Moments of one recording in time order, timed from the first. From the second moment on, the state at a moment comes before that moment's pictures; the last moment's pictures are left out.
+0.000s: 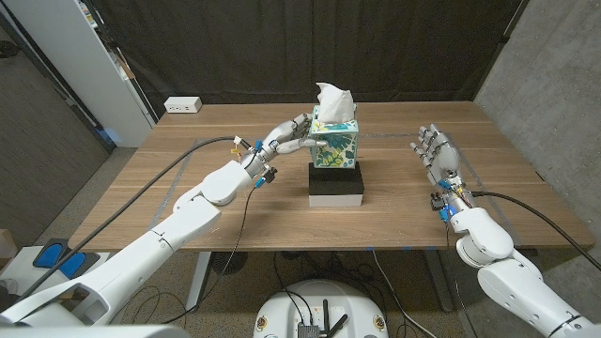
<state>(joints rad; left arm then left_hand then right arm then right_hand) 0.87 0.66 0.52 -1.68 -0.20 -0.38 -0.07 0.86 0.07 0.29 -0.16 0.19 0.08 0.04 0.69 0.31 0.28 -0.04 0.28 0.36 0.31 -0.04 0.20 0.19 0.27 0.08 0.24 0.20 -1.42 -0.67 -0.12 -1.92 0.56 0.38 -0.20 0.07 0.10 0.42 0.00 0.19 0.01 0.05 0.19 0.17 -0.04 0.02 0.20 0.18 -0.12 -0.02 0.22 0.22 0.13 -0.03 0.19 0.17</state>
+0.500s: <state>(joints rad) 0.87 0.66 0.52 -1.68 -0.20 -0.38 -0.08 0.86 0.07 0.29 -0.16 0.20 0.08 0.04 0.69 0.32 0.28 -0.04 0.28 0.36 0.31 -0.04 0.20 0.19 0.27 0.08 0.24 0.20 -1.48 -0.69 -0.05 -2.07 0.59 0.28 -0.24 0.07 0.10 0.42 0.02 0.19 0.01 0.05 0.19 0.17 -0.04 0.02 0.20 0.18 -0.12 -0.02 0.22 0.22 0.13 -0.04 0.19 0.17</state>
